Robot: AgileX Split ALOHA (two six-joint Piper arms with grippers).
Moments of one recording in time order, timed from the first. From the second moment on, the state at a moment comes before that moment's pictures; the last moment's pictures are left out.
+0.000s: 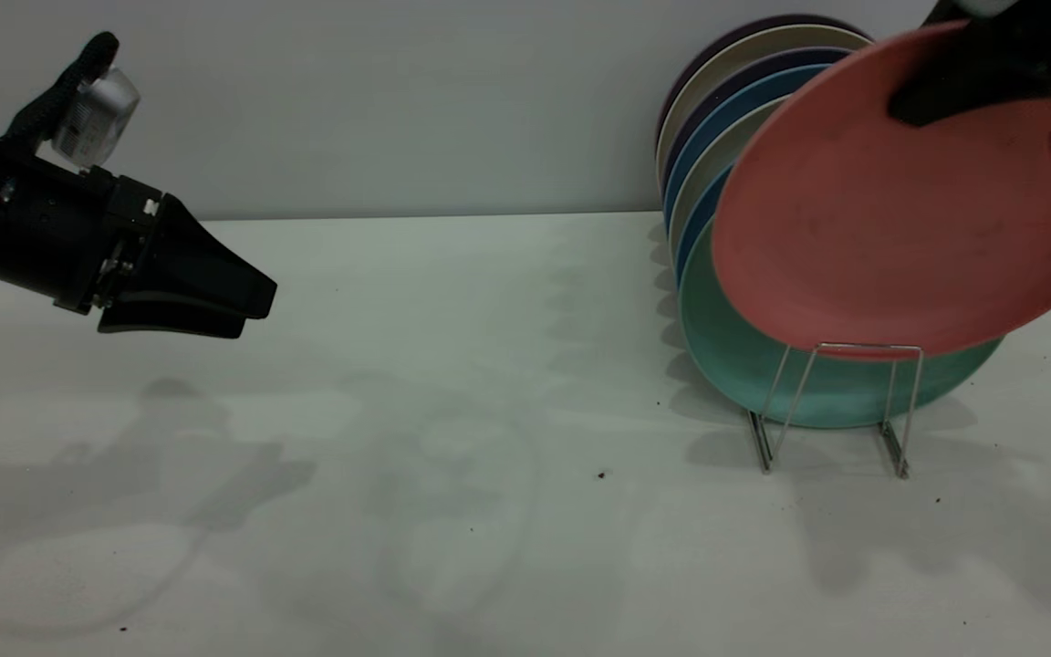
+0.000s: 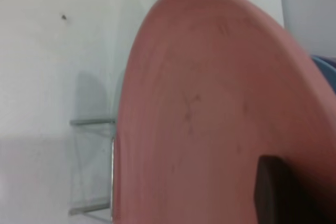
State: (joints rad) left arm 0.13 2.08 -1.05 -1.26 0.83 1.41; right arm 0.14 1.63 -1.02 0.84 0.44 -2.12
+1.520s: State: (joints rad) left arm 0.13 2.08 -1.05 -1.26 0.82 1.41; right arm 0.15 1.71 -1.02 0.96 0.46 -2.12
